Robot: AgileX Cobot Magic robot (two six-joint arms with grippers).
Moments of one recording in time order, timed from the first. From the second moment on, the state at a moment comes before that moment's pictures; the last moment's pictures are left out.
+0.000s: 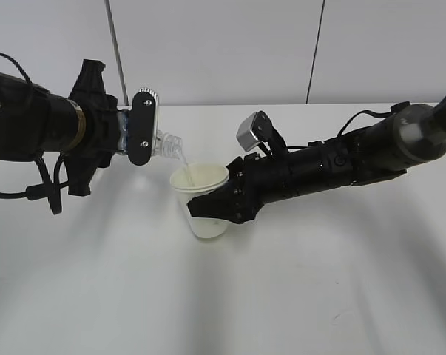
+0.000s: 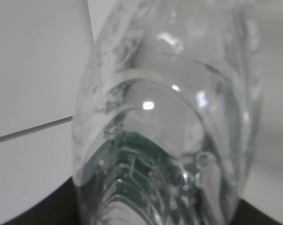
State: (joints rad) left arm -0.49 1.75 -1.00 1.62 0.33 -0.21; right arm 0.23 2.25 -1.30 -1.50 -0.98 0.98
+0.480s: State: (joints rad) left arm -0.53 1.75 -1.00 1.65 0.36 -0.21; right arm 0.23 2.25 -1.30 -1.51 -1.00 0.98
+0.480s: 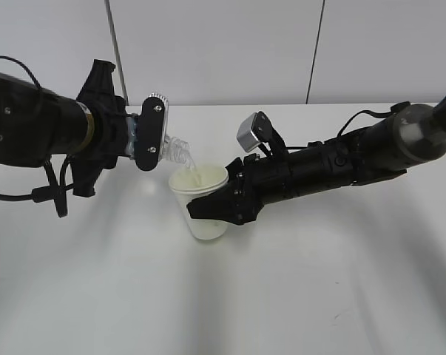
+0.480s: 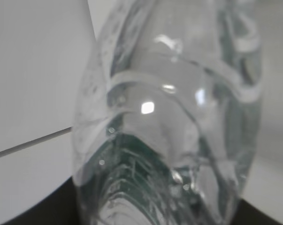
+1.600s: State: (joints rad) left arm -0.53 1.76 -1.01 1.65 0.37 -0.26; right arm 0.23 2.25 -1.30 -1.52 -1.00 0.98
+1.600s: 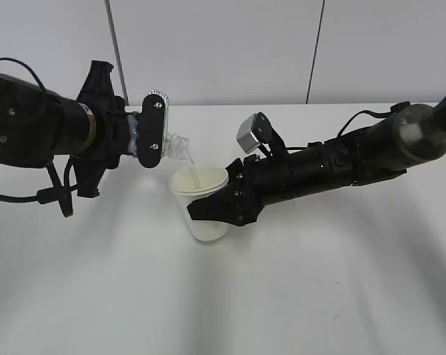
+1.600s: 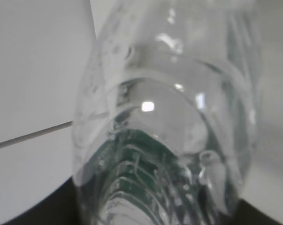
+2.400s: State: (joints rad) left arm -0.53 1.76 -1.01 1.57 0.37 -0.76; right arm 0.23 2.25 -1.33 -1.46 -0.98 0.99
